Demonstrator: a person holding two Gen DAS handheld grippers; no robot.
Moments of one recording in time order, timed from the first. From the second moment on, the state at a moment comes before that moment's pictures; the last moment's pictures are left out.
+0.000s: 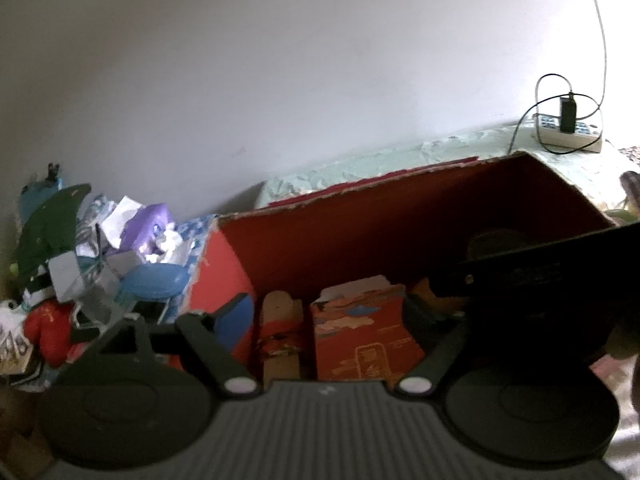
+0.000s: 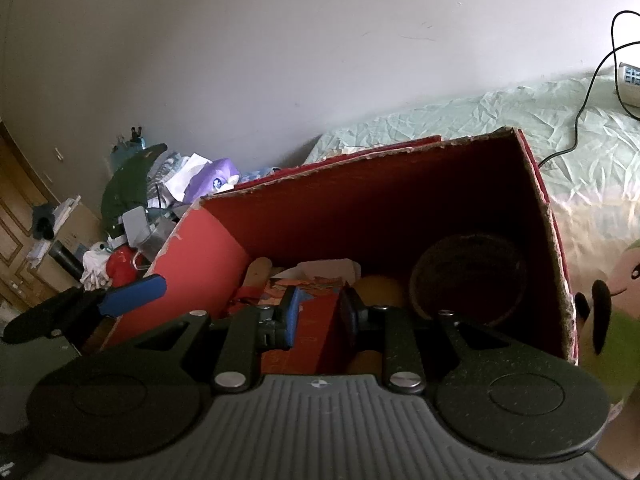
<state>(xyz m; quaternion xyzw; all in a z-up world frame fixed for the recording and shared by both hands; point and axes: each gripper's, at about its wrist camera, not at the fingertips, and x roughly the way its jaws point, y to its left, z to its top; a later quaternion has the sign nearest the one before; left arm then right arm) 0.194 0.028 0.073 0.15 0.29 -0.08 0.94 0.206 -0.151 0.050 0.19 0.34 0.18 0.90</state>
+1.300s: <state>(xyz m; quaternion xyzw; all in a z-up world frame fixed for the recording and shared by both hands) 0.203 0.042 0.064 0.10 0.27 -0.08 0.96 0.203 -0.146 0.051 0.17 0.33 0.14 0.92</state>
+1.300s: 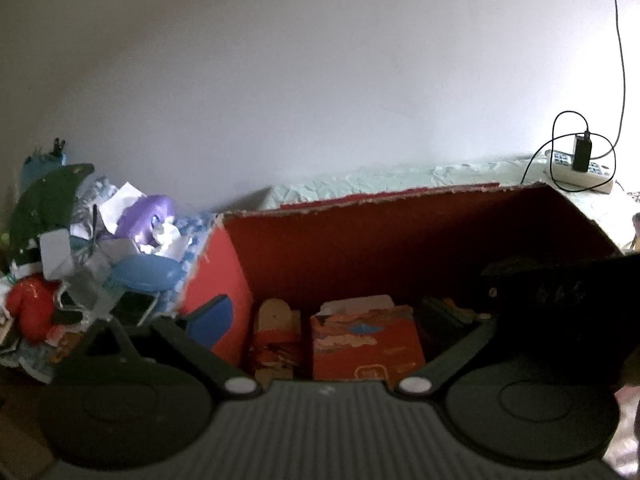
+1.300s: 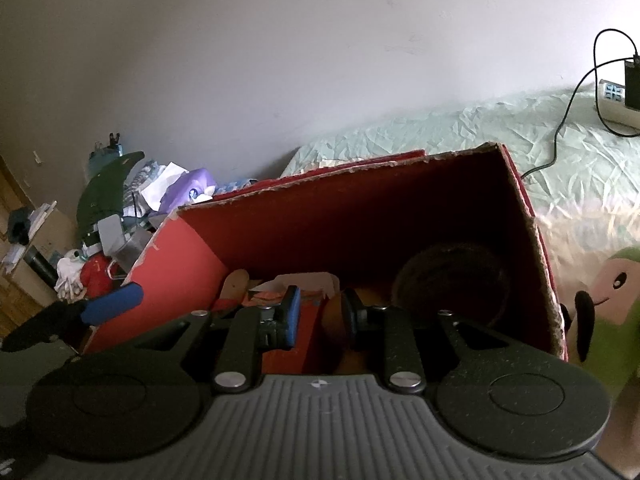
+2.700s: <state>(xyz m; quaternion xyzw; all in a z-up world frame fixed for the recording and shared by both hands) 0.196 0.039 0.048 0.08 0.26 -0.07 0.96 0.168 -0.143 0.053 0.13 0.21 0.10 0.96</state>
